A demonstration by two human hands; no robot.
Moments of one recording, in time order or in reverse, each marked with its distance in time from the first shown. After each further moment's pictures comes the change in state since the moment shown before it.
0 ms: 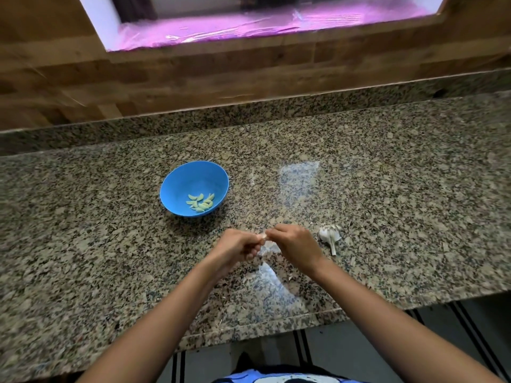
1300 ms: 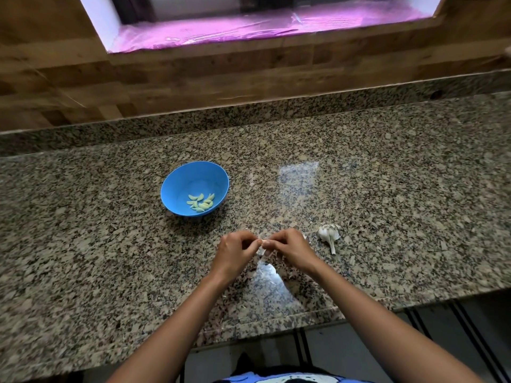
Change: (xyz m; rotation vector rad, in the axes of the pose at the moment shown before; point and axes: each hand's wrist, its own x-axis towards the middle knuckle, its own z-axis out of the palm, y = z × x) left_hand -0.003 -0.022 0.004 0.704 0.278 0.494; right_hand 0.003 -0.020 -0.010 0.780 -0.312 0.839
